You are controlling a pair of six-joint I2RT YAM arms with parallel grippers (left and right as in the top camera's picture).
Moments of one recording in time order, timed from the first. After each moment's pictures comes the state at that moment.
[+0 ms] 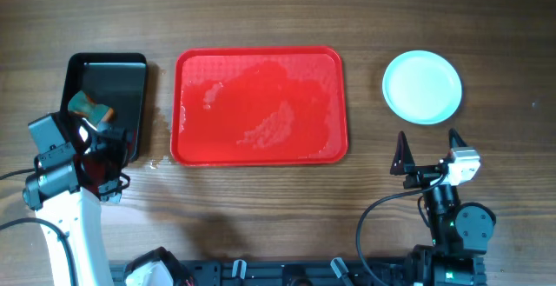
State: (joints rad) left arm 0.46 1.10 0.83 -0.91 0.16 -0.88; right arm -0.13 0.02 0.01 0.01 -0.20 0.07
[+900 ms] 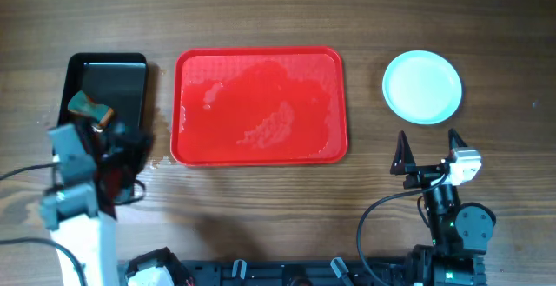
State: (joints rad) left arm 0.29 0.92 0.78 -0.89 0.15 -0.88; right arm -0.13 0.02 0.01 0.01 -0.20 0.09
